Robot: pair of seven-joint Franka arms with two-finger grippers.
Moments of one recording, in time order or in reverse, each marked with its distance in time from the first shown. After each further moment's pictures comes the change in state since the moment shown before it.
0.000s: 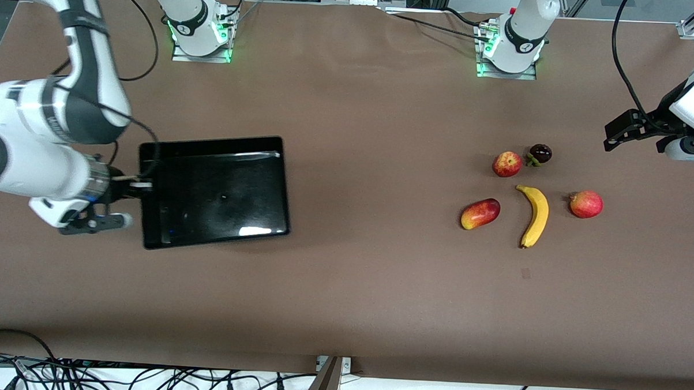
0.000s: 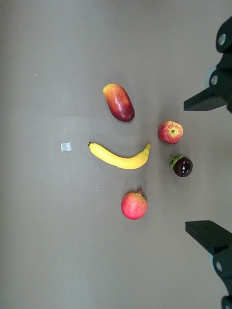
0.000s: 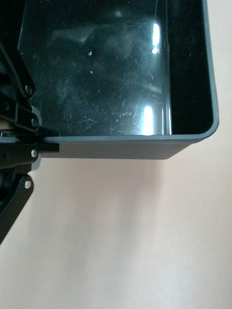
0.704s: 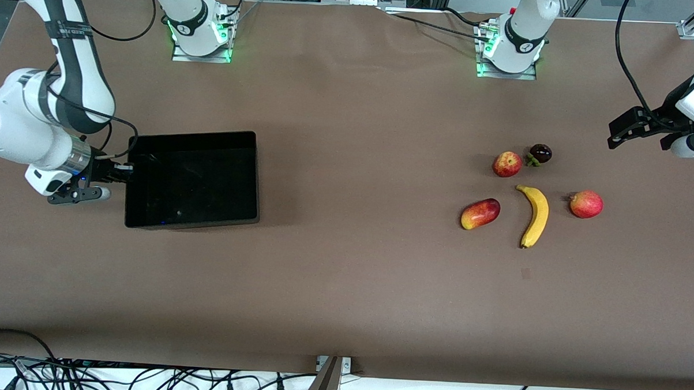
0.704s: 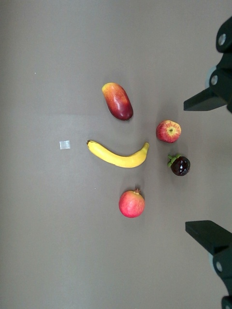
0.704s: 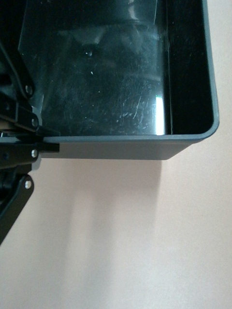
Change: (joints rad) left arm 0.000 -0.004 0.007 0.008 0.000 -0.017 -0.002; right arm -0.032 -0.131 -0.093 -0.483 0.103 0.430 -0.167
